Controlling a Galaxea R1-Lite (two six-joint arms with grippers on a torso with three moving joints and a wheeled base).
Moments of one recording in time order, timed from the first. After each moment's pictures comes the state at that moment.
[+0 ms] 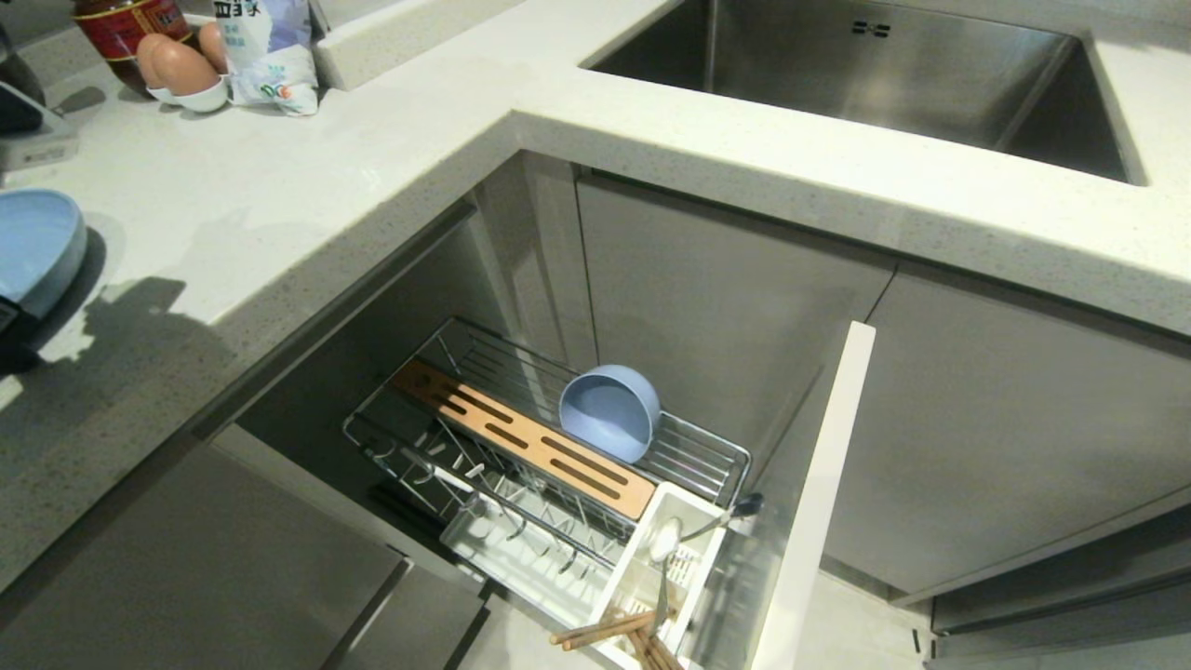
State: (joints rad) left arm -0.46 1.47 -1.94 1.52 0.94 0.01; right arm 0.00 0.00 0.00 0.00 0.00 0.00
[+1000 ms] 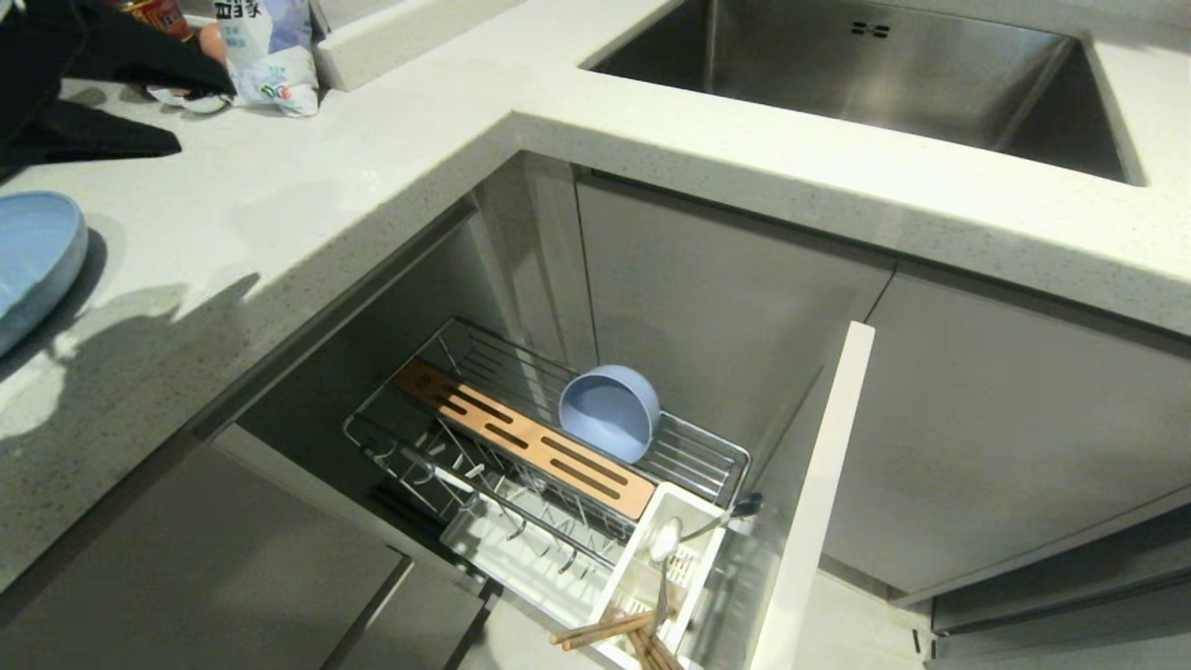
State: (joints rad) left arm -0.82 1.32 -1.80 0.77 0.63 -0.62; right arm 0.00 0.00 0.00 0.00 0.00 0.00
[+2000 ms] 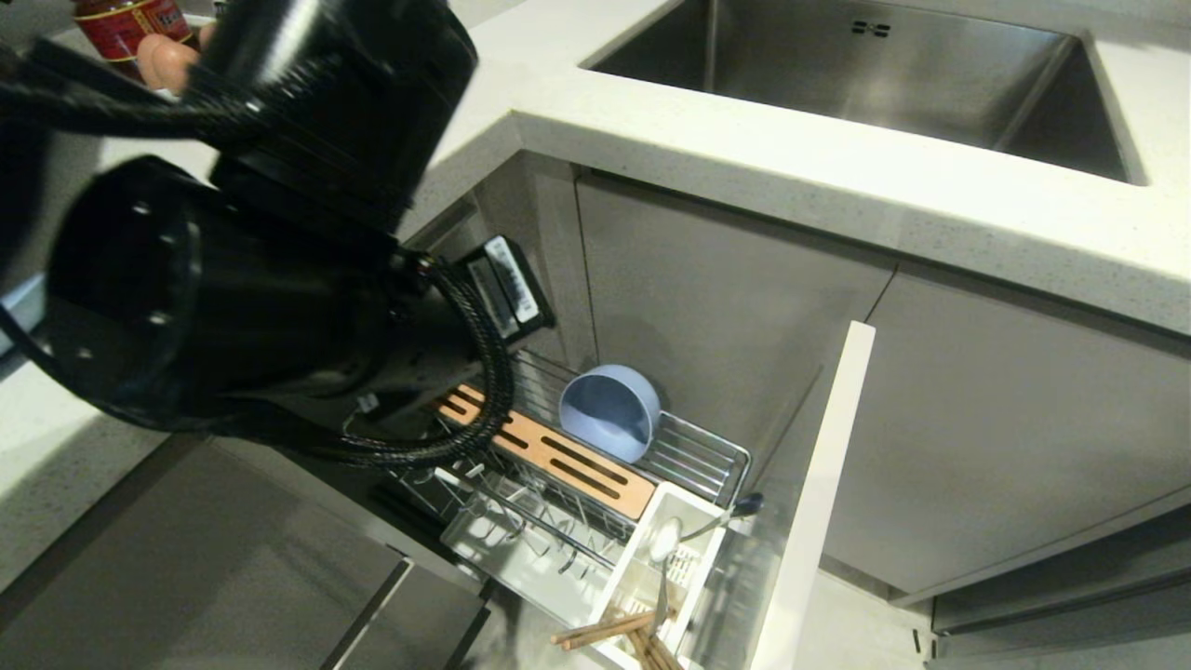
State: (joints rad) left arm -0.95 1.60 -1.57 0.64 0.59 -0.95; right arm 0.00 0.00 0.00 0.00 0.00 0.00
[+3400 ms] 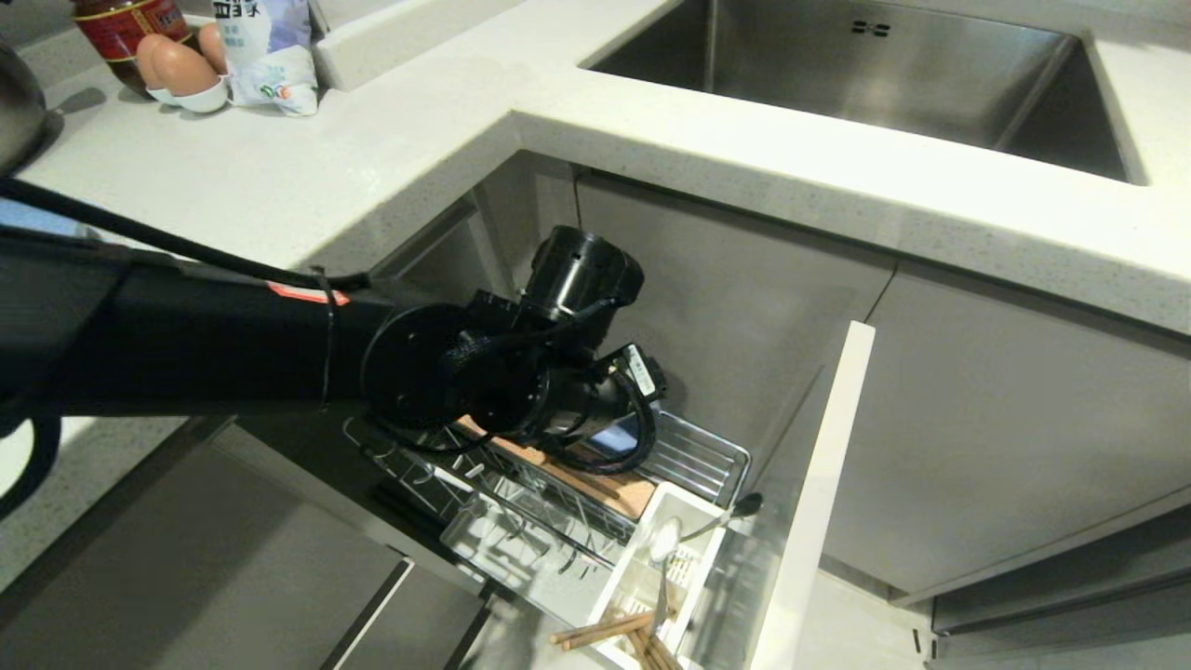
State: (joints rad) left arm -0.77 1.94 -1.46 0.20 0.29 -0.85; right arm 0.00 0.00 0.00 0.00 0.00 0.00
